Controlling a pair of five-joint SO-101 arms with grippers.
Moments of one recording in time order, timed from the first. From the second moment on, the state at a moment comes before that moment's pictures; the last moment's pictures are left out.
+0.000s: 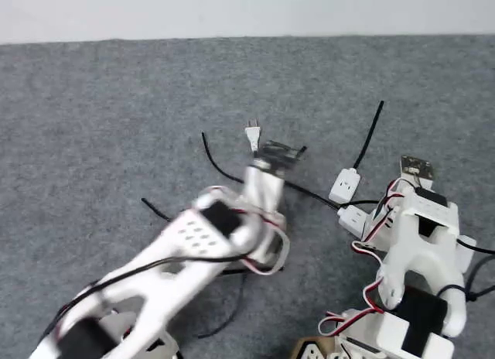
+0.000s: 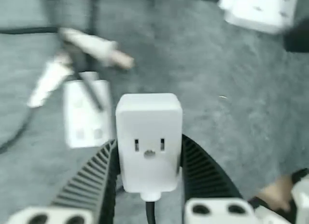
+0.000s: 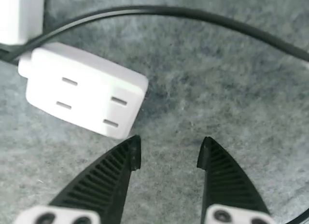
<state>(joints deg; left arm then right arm) 37.3 -21.2 39.6 65.4 19.8 22.3 -7.0 44.0 60.7 7.4</state>
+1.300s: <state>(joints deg) 0.1 -42.1 76.3 48.6 4.8 -29.0 -6.7 22.1 63.6 30.4</state>
